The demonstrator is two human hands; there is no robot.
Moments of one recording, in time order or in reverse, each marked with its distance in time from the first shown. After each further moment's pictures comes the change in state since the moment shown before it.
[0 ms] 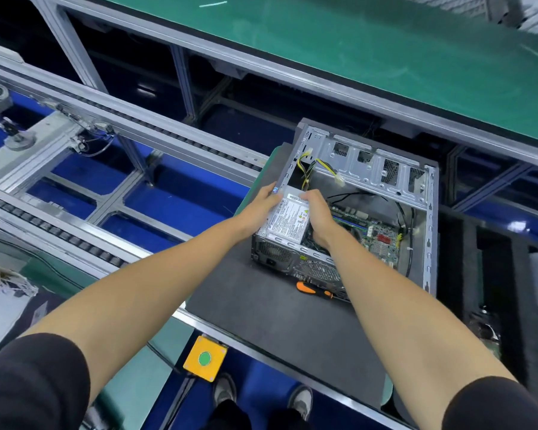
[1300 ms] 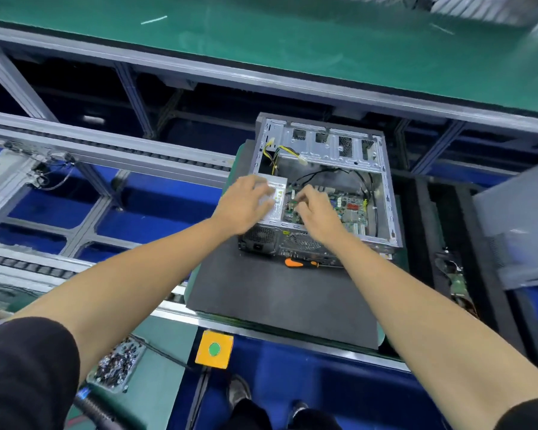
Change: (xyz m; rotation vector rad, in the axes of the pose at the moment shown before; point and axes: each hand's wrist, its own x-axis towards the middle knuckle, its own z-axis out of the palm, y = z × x) left_hand -0.019 -0.002 0.000 1.086 0.099 0.718; right_hand -0.097 0.019 -0.048 -0.657 0.176 -0.423
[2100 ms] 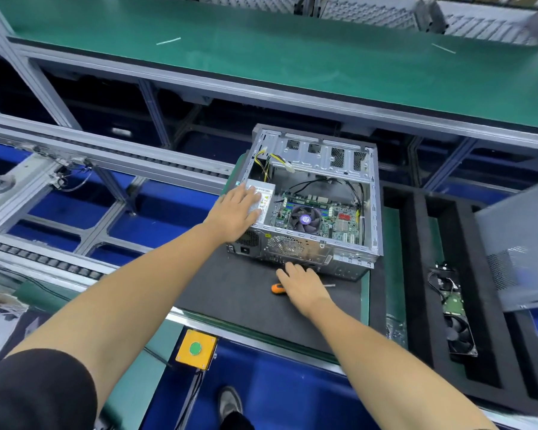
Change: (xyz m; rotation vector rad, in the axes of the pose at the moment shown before) left_hand -0.011 0.028 0.005 0.093 -0.192 -0.198; right_hand -0.105 0.074 0.061 -0.836 -0.360 -0.302
